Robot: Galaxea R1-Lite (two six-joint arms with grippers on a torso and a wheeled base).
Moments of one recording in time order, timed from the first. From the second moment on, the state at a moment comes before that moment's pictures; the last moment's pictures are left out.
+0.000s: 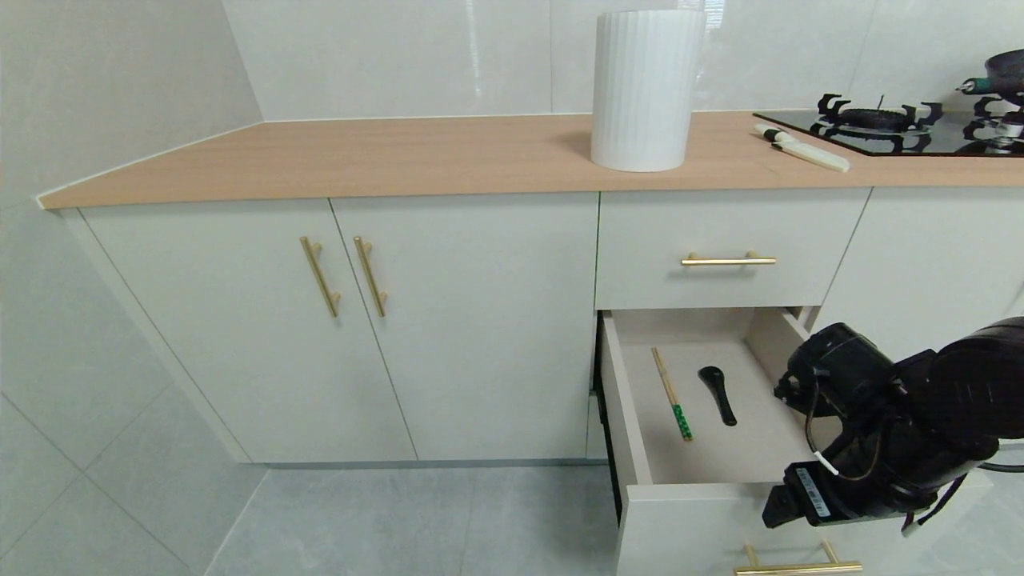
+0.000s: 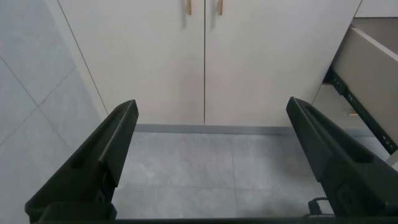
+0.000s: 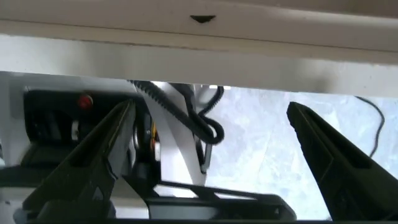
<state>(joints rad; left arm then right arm) 0.00 0.00 0.00 0.00 0.04 0.00 0.38 1.76 -0.93 0.45 -0.12 0.30</state>
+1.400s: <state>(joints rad) 0.00 0.00 0.00 0.00 0.04 0.00 0.26 1.97 -1.03 -0.04 -0.16 0.20</state>
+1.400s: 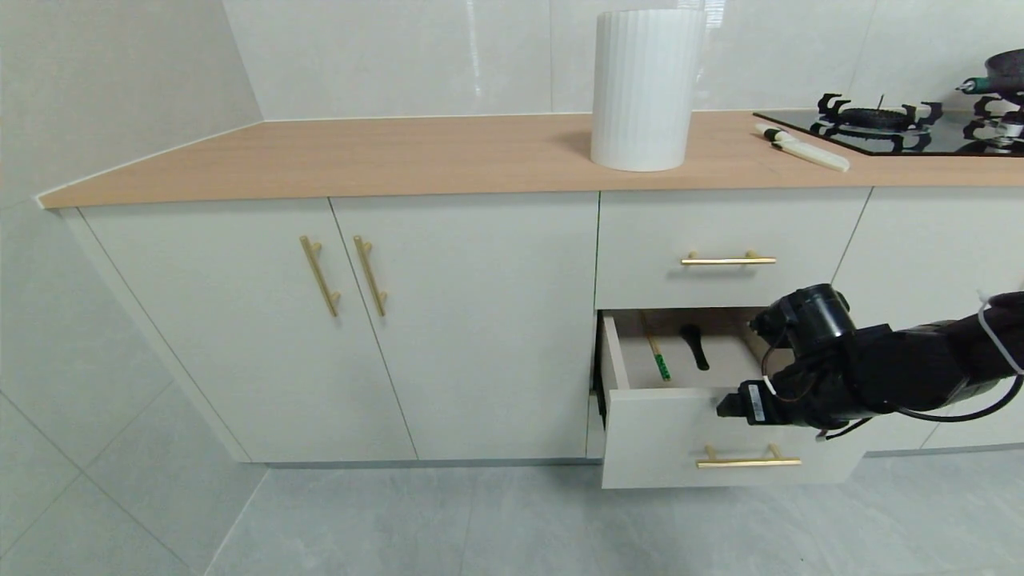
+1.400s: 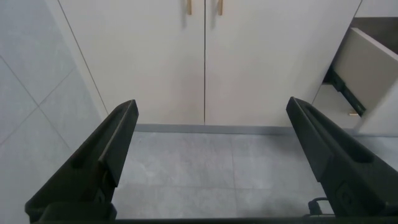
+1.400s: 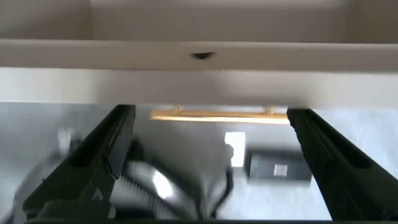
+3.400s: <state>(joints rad) 0.00 0.00 0.00 0.00 0.04 0.00 0.17 2.43 -1.39 -0.70 -0.37 0.19</state>
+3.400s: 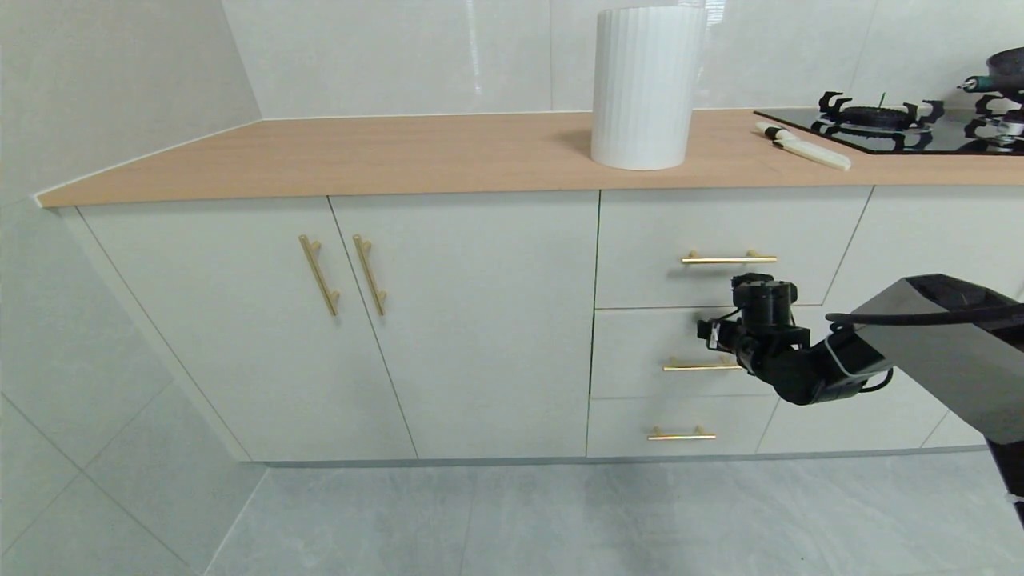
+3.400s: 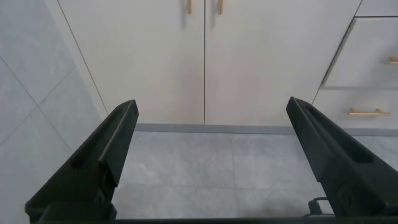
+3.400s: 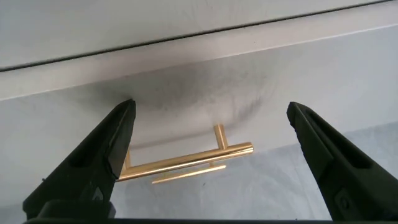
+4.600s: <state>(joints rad) 0.00 0.00 0.00 0.00 0.04 0.00 0.18 1.52 -0.73 -0.79 -0.40 0.08</state>
